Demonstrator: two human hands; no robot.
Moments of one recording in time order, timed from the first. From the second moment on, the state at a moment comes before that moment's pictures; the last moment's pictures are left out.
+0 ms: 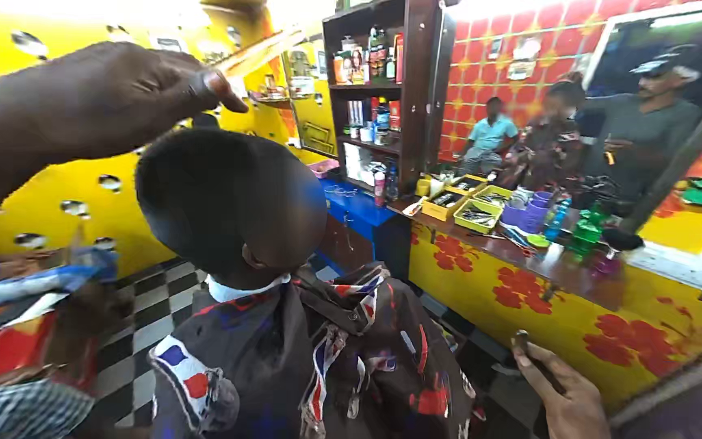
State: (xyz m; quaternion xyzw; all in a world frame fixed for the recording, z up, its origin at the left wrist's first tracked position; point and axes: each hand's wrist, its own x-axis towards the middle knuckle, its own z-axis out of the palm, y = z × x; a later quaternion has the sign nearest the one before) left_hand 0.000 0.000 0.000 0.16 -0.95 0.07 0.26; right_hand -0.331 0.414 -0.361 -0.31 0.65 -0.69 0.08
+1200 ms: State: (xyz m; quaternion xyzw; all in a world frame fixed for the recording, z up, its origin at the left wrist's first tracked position) left_hand -0.078 0.146 -0.034 0.52 -0.84 0.13 0.08; right_hand -0.317 0.056 -0.124 -0.84 0.04 -0.52 -0.14
